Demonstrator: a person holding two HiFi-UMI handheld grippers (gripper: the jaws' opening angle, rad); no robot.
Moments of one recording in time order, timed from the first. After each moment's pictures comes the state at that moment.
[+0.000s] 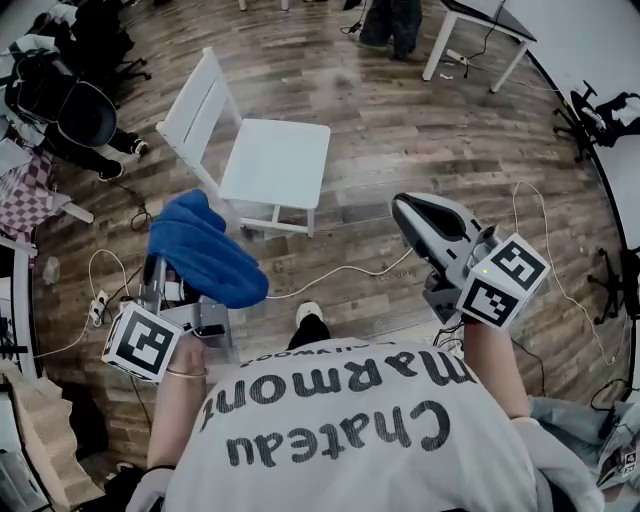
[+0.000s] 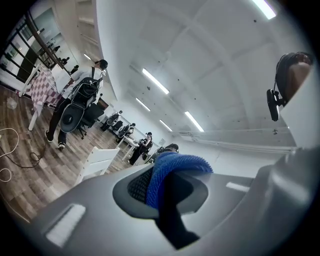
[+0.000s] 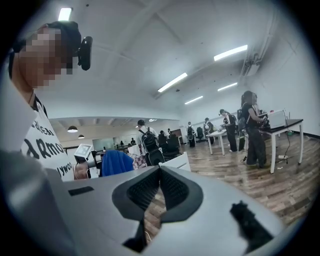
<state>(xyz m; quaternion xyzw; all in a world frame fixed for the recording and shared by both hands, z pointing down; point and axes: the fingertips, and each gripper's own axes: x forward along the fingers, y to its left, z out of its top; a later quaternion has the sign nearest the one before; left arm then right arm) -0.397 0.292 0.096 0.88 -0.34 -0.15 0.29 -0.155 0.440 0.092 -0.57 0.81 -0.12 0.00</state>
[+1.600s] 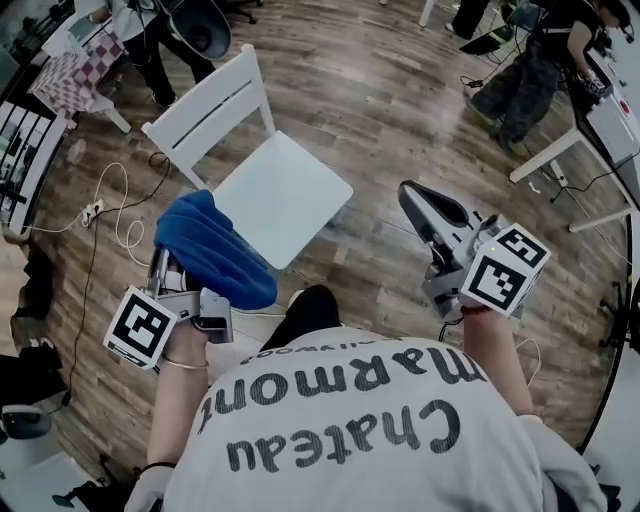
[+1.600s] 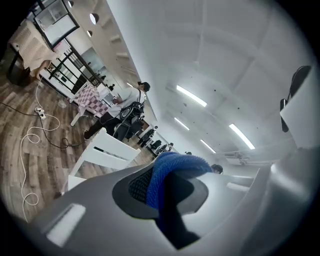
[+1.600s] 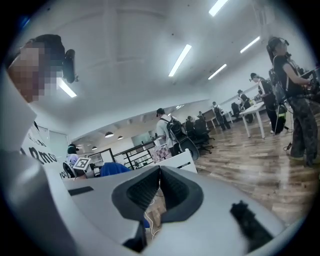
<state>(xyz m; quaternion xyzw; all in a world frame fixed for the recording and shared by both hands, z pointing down) -0.169 0.155 0.148 0.72 -0.57 -0.24 0.33 0.128 0.137 0.124 -0.34 0.92 -0.20 -0.01</state>
